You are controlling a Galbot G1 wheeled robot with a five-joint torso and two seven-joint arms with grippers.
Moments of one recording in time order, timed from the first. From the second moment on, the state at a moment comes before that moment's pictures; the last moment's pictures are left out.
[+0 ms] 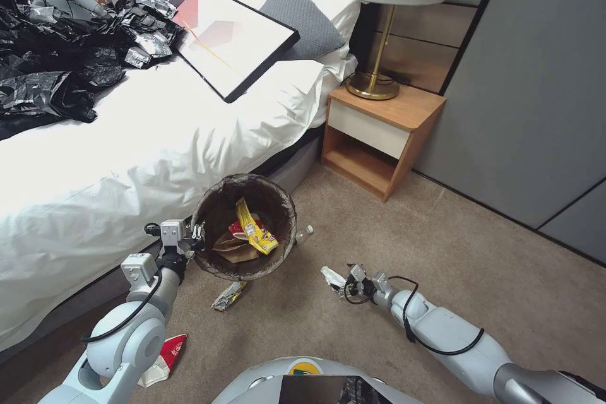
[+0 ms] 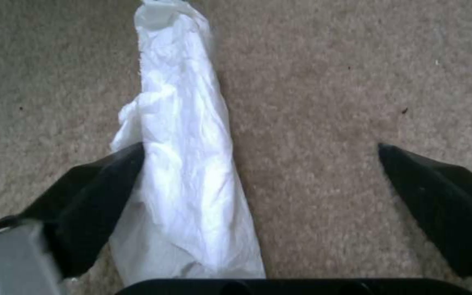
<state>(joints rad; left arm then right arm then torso) 1.64 -1.06 -0.59 -2.28 -0.63 0.28 -0.26 -0.85 1.00 -0.35 0.96 0.50 0.17 -0.29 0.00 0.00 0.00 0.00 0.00</state>
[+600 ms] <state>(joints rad) 1.64 -1.05 -0.59 -2.28 -0.64 0.28 -0.27 -0.88 1.01 -0.35 0.99 0.49 0.18 -0.29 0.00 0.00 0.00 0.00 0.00</state>
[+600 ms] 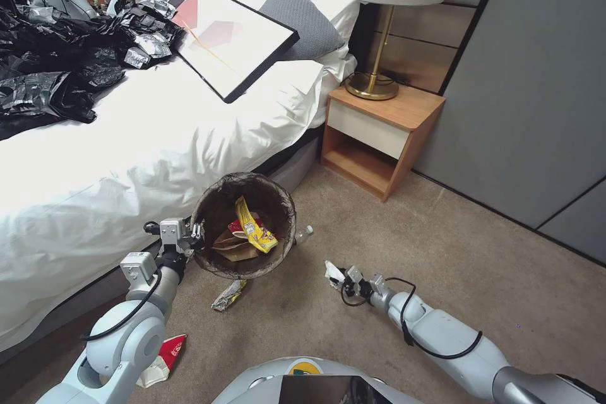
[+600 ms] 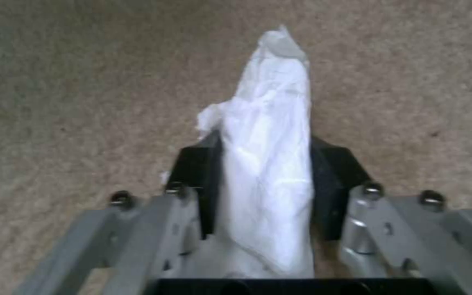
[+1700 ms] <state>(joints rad) 1.63 -1.04 -0.58 -2.28 -0.65 0.28 -0.27 -0.88 0.88 -0.15 1.44 0.60 0.16 -0.13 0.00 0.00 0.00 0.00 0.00</state>
